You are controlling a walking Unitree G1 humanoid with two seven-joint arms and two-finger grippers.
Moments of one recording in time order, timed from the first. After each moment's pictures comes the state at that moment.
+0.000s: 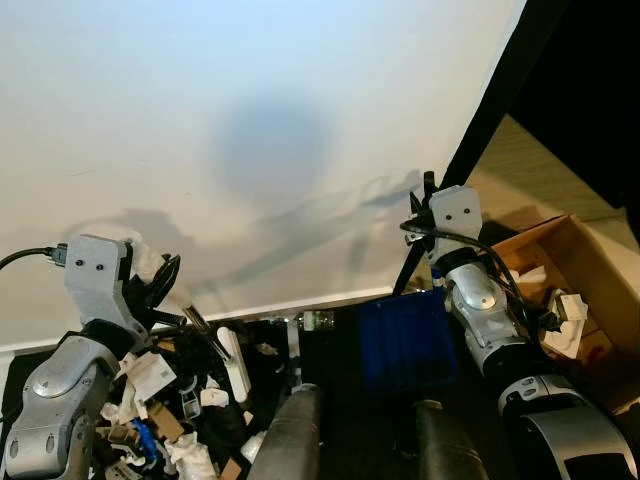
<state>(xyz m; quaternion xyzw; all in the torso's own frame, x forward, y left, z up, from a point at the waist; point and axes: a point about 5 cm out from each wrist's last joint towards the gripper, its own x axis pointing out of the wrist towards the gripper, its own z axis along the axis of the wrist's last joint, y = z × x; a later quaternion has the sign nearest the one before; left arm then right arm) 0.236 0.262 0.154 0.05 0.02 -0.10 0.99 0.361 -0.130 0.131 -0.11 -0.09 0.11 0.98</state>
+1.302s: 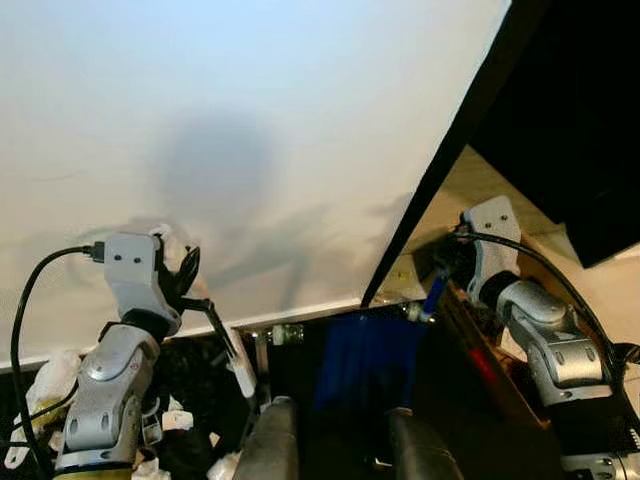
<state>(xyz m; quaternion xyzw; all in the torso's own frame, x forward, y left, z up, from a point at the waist) 0.261 0.243 0.137 0.03 -0.01 -0.07 1.00 0.315 -0.162 0.152 -0.10 0.00 0.18 0.98</state>
